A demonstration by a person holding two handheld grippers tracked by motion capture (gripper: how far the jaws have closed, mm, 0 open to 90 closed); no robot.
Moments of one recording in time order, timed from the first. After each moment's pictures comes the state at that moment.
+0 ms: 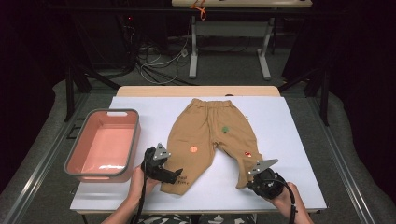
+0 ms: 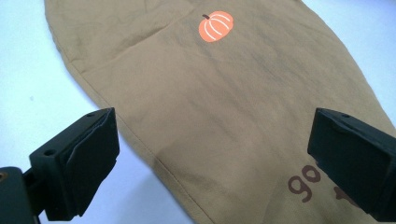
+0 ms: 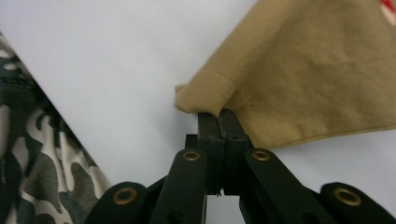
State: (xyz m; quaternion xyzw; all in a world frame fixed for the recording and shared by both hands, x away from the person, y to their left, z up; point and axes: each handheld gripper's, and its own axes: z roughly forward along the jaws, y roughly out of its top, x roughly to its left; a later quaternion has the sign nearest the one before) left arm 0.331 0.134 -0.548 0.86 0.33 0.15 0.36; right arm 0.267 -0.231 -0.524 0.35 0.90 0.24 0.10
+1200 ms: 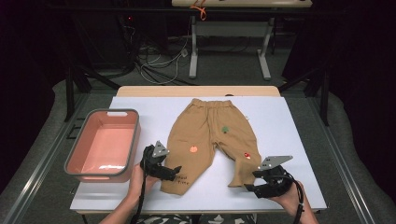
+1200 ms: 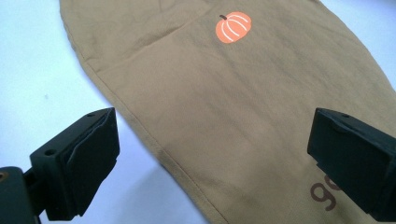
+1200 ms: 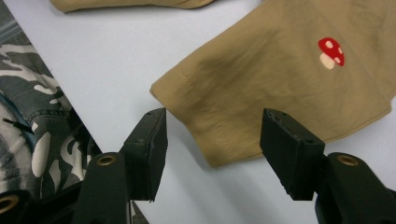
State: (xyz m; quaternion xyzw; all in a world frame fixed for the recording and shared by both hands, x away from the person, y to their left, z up) left arm 0.339 0.138 -0.549 0.86 0.34 0.16 0.36; right arm 0.265 -0.249 -0.502 0.35 0.87 0.32 0.09
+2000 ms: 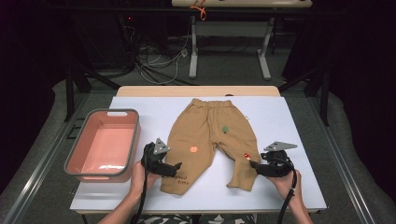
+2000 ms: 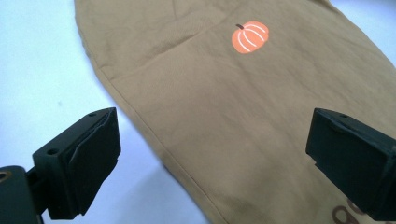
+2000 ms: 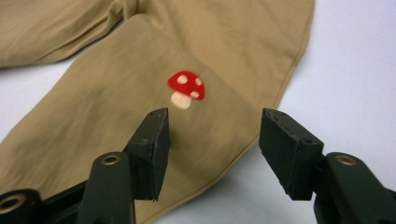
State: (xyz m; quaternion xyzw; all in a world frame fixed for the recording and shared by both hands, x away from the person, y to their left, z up) left arm 0.350 0.136 -0.548 0.85 0.35 0.17 0.36; right arm 0.318 -0.269 -0.527 0.47 0.79 0.35 0.19
